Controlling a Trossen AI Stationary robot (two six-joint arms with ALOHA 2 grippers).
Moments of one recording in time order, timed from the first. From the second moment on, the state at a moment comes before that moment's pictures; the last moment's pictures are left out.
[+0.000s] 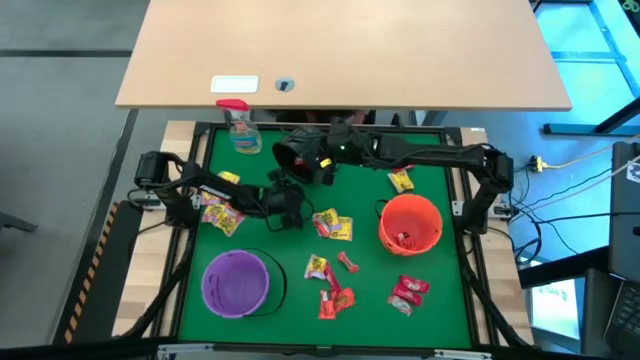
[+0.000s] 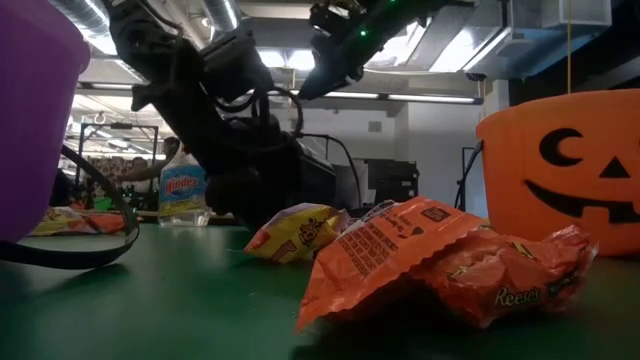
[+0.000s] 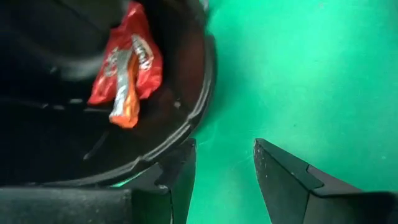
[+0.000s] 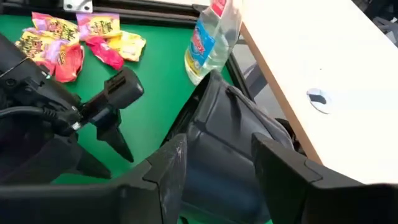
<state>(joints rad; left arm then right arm) 0.02 1.71 0.74 0.01 -0.67 -0.02 -0.20 1.78 1.51 -0.31 0.22 -0.21</state>
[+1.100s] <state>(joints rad) 0.10 1.71 0.61 0.14 -0.72 -0.09 -0.17 2.04 1.70 -0.43 0.43 -0.16</state>
